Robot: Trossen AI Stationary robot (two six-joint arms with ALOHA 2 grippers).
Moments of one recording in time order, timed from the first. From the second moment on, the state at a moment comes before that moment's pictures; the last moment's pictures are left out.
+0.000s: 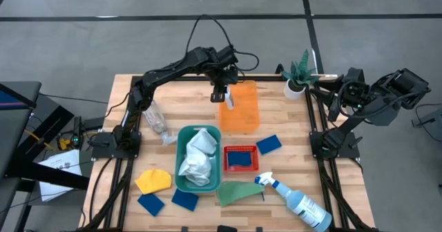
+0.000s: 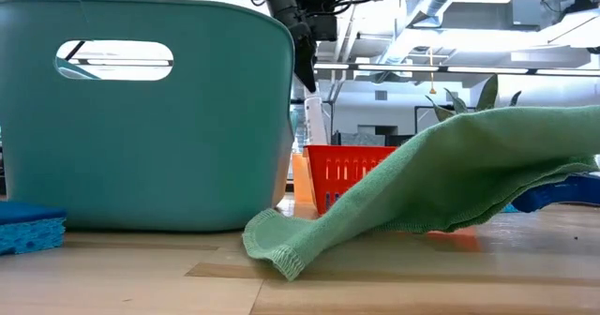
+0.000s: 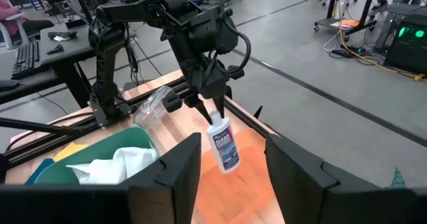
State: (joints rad) left arm 0.42 2.18 2.31 -1.28 0.06 0.54; right arm 0.72 0.99 1.73 -1.57 1.15 0.91
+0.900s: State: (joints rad) left arm 0.39 2.18 2.19 -1.28 0.06 0.54; right arm 0.72 0.99 1.73 -1.57 1.15 0.90
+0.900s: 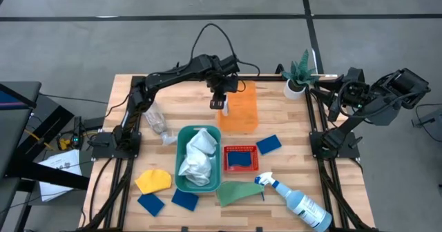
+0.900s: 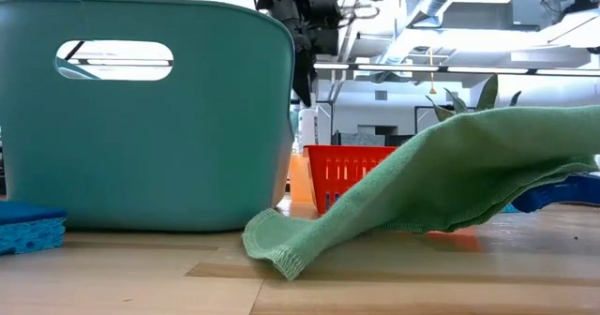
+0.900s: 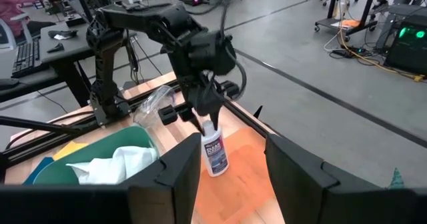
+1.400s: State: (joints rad) left arm 0.39 2.14 2.19 -1.20 0.06 0.49; right arm 0.72 0.99 1.73 -1.57 1.14 0.90
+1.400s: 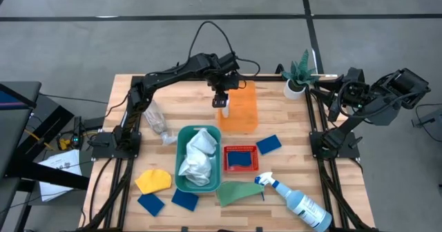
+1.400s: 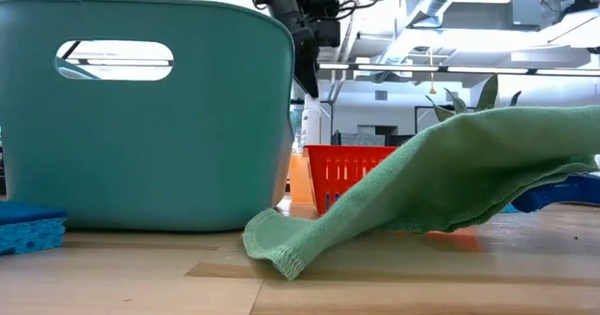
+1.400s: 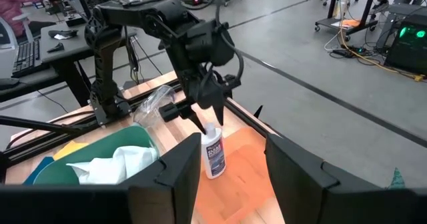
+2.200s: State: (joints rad) left arm 0.40 1.74 2.18 -0.95 0.14 0.36; right arm 0.72 0.99 1.73 -1.57 1.15 0.94
